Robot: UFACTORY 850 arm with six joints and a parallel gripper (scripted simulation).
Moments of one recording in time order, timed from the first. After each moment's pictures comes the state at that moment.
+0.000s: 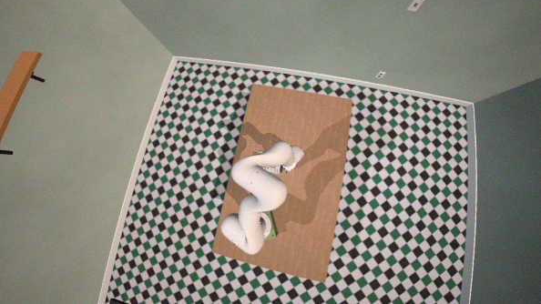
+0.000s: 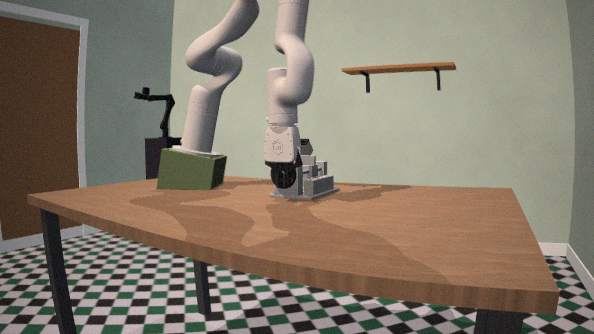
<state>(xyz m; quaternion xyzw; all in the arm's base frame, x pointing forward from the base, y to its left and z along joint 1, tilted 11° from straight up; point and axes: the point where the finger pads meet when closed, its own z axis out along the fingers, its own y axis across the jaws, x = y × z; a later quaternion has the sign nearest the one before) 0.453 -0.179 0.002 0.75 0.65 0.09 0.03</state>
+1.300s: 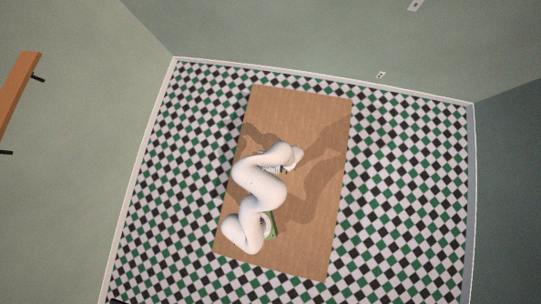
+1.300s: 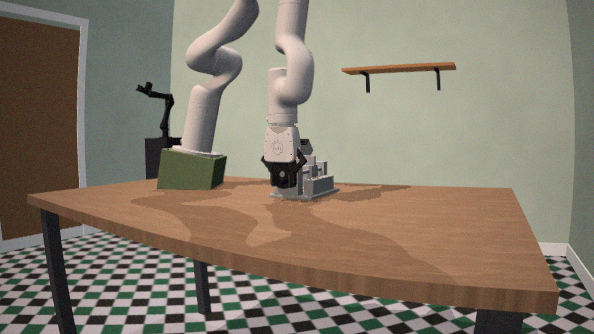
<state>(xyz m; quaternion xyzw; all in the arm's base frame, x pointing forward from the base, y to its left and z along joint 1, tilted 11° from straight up) 0.453 -0.179 0.002 0.75 0.65 0.09 0.03</state>
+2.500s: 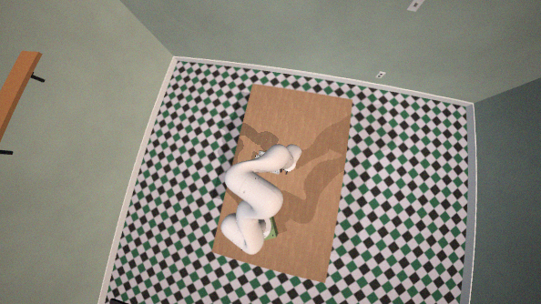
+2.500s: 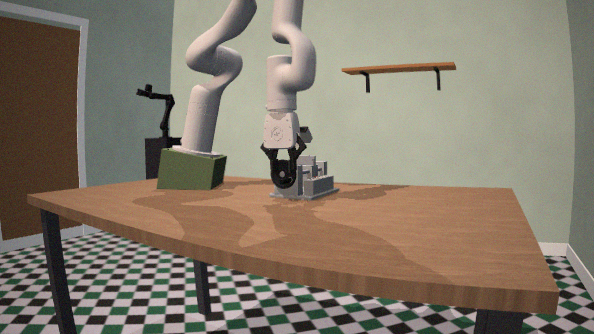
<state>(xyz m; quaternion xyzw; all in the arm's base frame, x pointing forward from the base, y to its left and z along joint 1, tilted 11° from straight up) 0.446 -0.182 0.039 0.75 0.65 0.09 0.04</state>
